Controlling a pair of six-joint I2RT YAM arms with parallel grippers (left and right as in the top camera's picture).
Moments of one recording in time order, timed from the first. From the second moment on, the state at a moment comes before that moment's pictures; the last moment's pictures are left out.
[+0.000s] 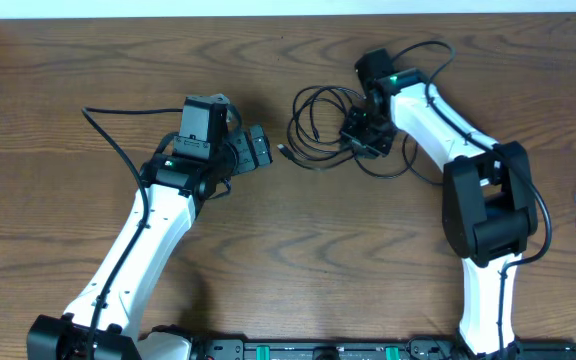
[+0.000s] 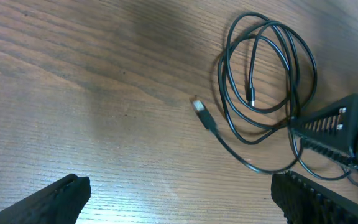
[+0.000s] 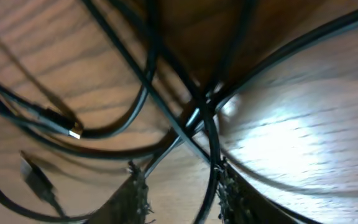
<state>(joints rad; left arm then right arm) -0.25 1.42 1.02 -0.55 0.11 -0.52 0.35 2.20 1.69 -0.91 -0.27 0.79</state>
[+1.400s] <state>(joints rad) -0.25 1.42 1.02 -0.53 0.11 -0.52 0.57 1.55 1.69 -1.15 0.06 0.44</state>
